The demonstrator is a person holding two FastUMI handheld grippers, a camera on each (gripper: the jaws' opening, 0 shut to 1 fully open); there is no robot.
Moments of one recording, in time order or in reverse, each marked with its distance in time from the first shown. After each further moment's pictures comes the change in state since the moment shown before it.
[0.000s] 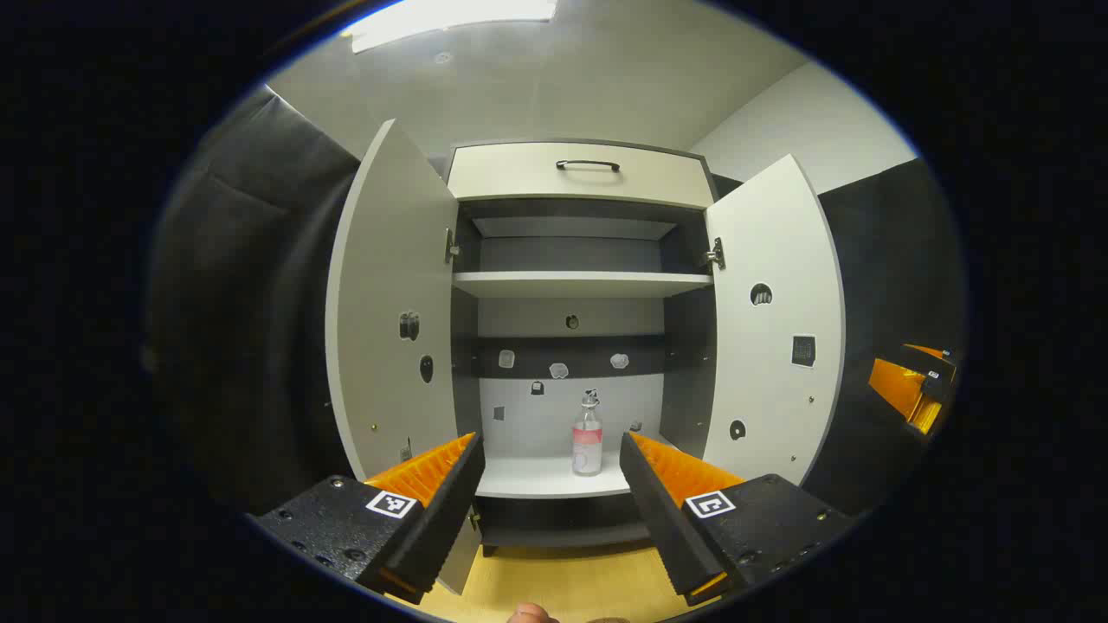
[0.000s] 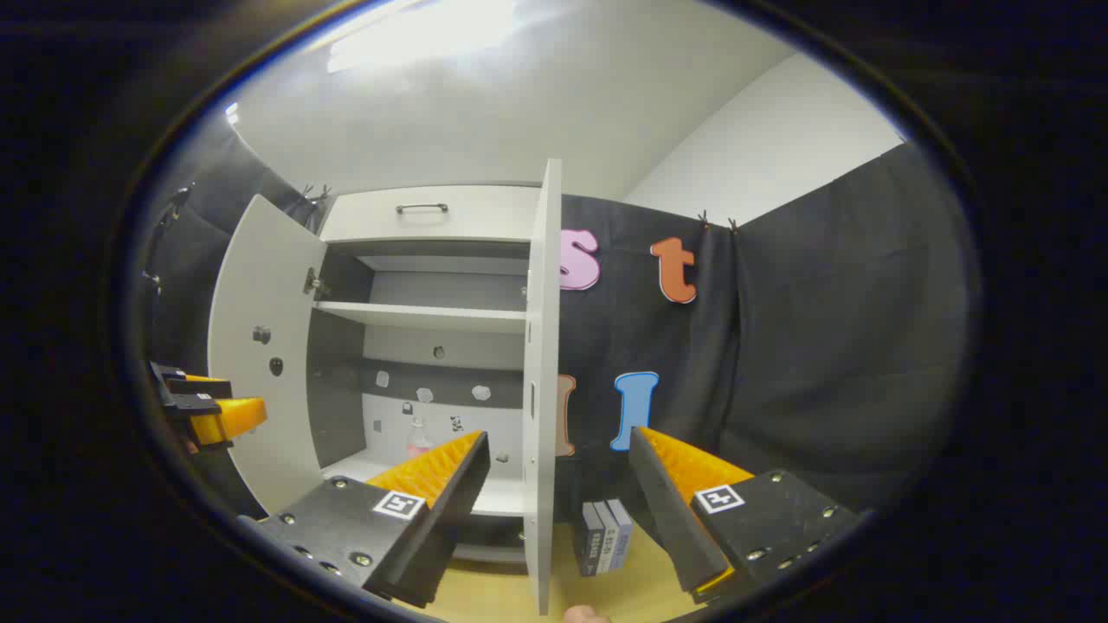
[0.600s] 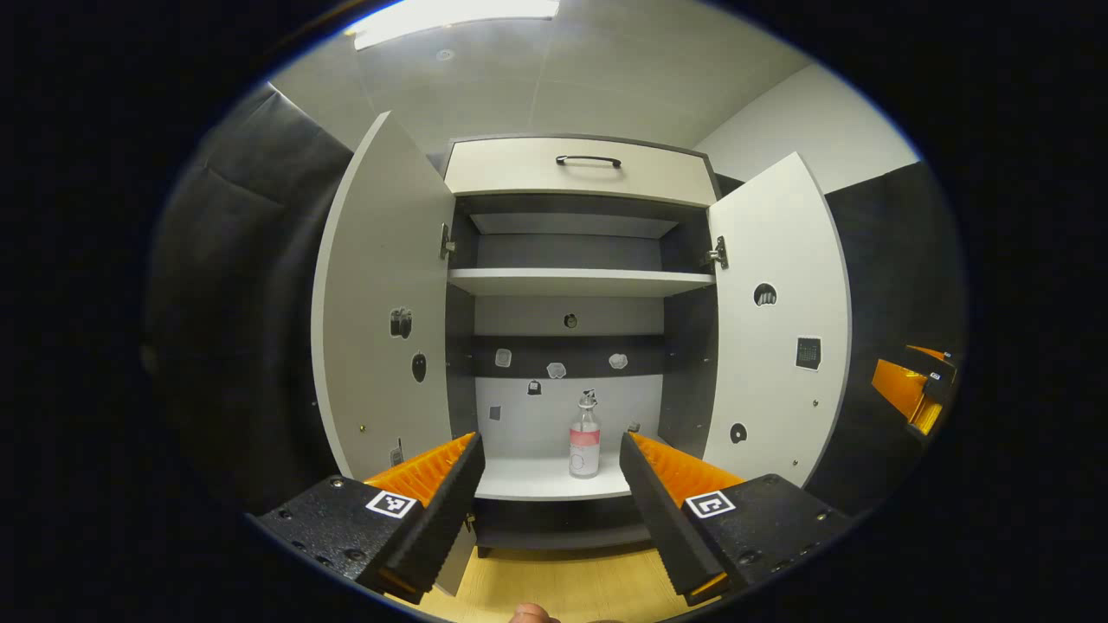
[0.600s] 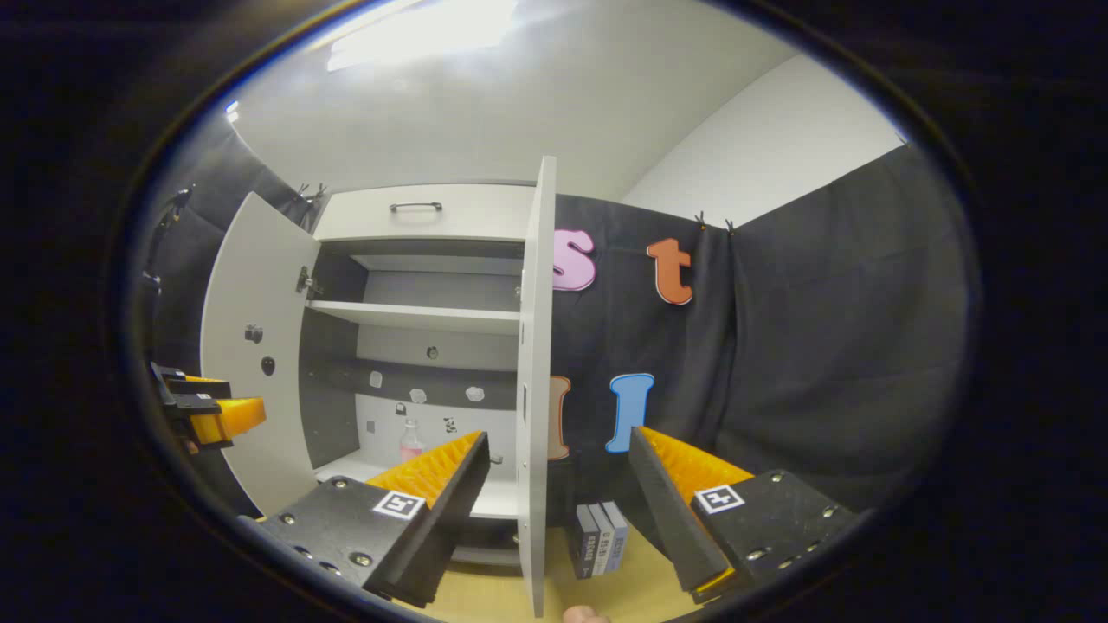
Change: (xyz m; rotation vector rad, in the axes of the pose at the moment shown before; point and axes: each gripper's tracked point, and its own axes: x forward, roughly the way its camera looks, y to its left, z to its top) left arm 0.012 0.002 -0.001 -0.014 0.005 -0.001; right arm 0.012 -0.001 -0.001 -0.010 -0.003 -0.004
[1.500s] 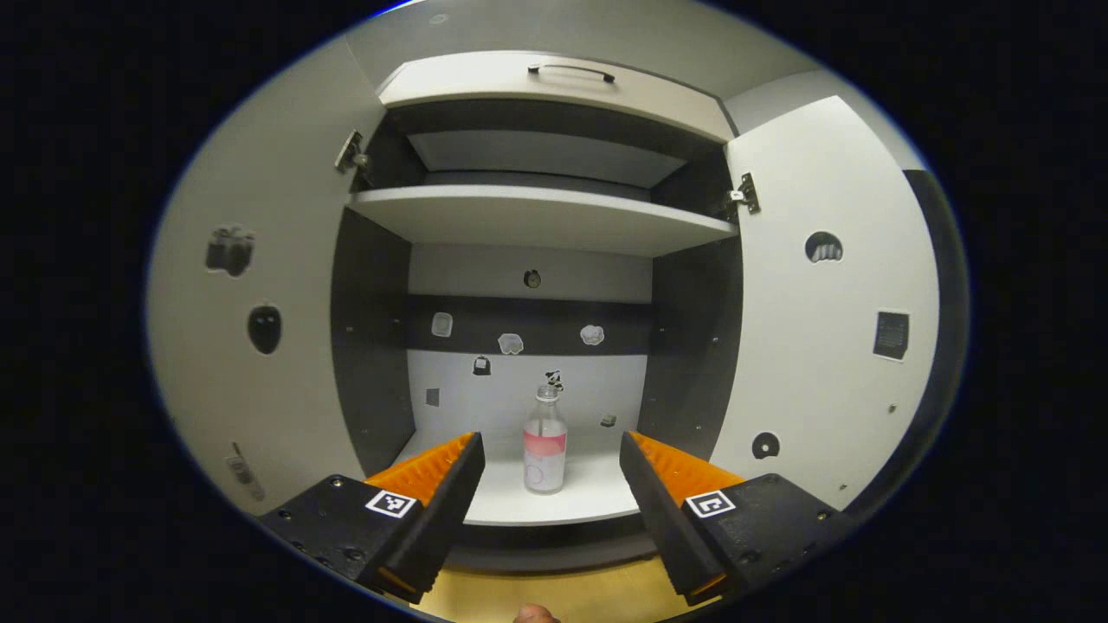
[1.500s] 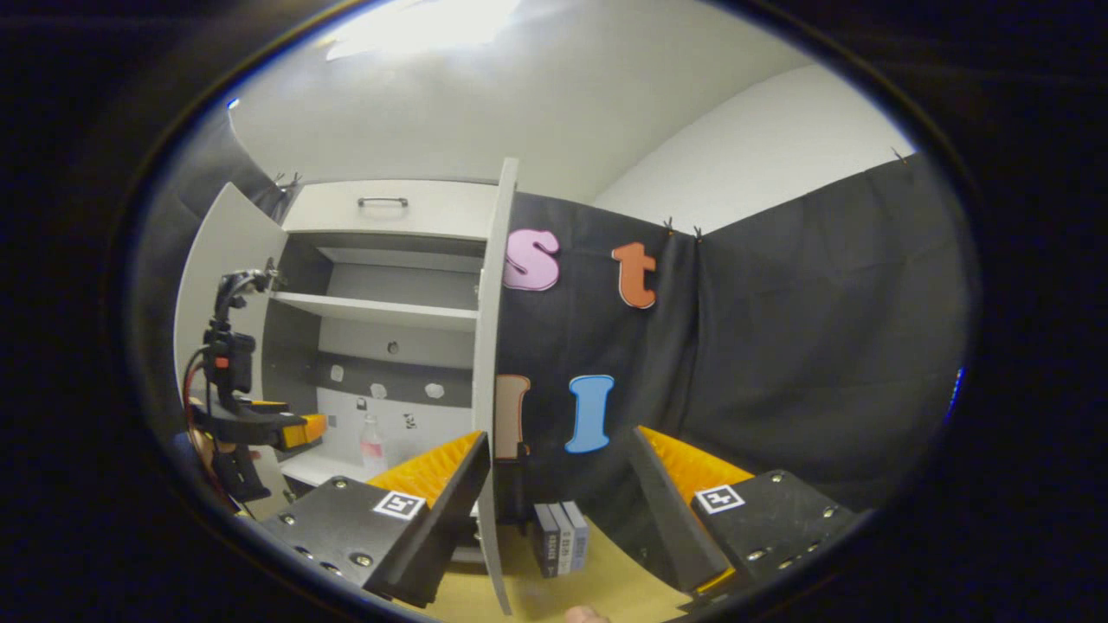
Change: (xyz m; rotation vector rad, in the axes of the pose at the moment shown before) left arm 0.183 -0.046 -0.069 -0.054 0.117 -0.118; right arm -0.005 -0.054 0.002 -0.048 0.006 -0.145
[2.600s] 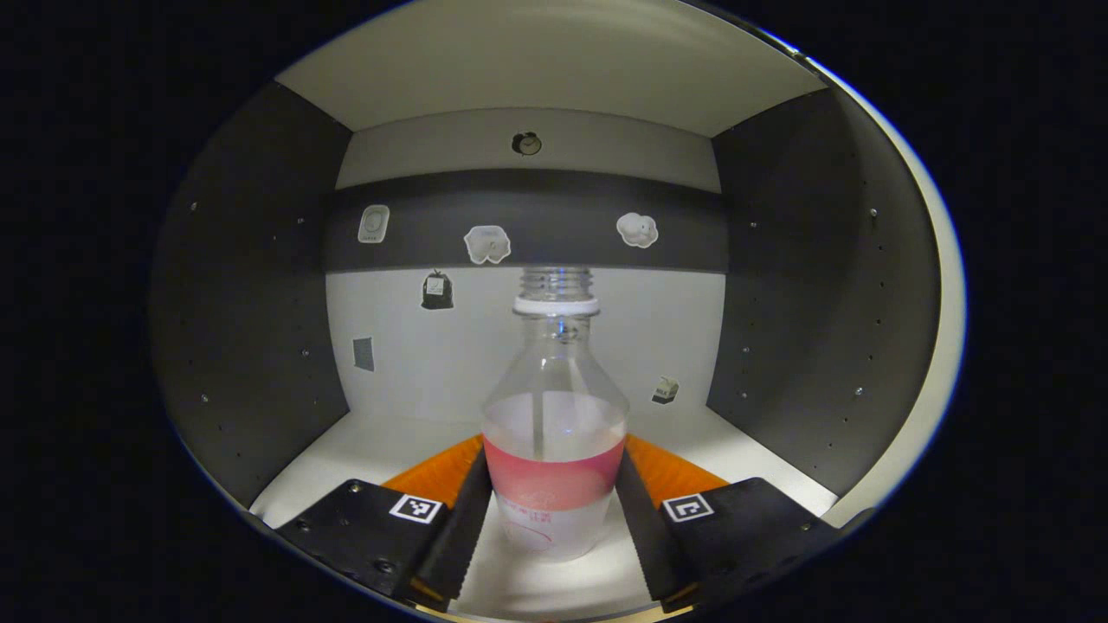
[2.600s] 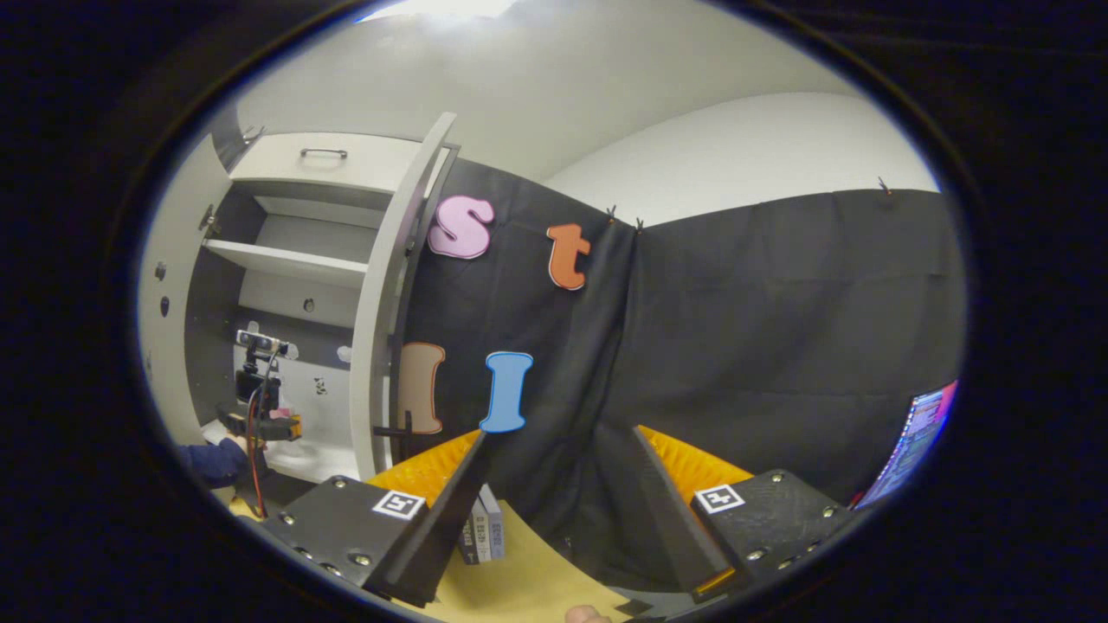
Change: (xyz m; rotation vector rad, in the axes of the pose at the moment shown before) left arm 0.201 0.021 -0.113 0.036 0.103 0.037; right arm 0.013 -0.060 -0.024 -0.114 0.054 -0.205
